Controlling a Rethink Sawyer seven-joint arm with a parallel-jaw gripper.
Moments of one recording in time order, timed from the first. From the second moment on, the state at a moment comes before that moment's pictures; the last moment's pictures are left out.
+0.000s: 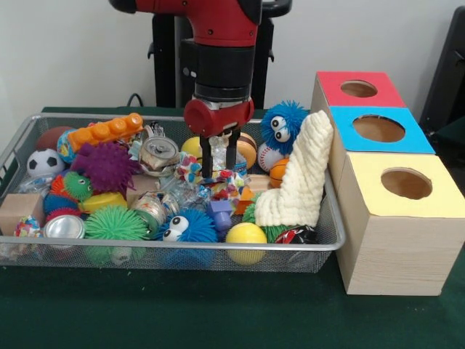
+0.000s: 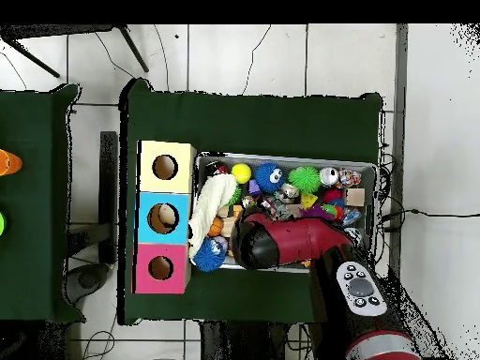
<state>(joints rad) -0.44 -0.62 0.19 1.78 -0.53 0.21 1.06</state>
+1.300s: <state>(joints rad) -0.47 -0.58 0.22 1.78 -0.53 0.20 1.06</state>
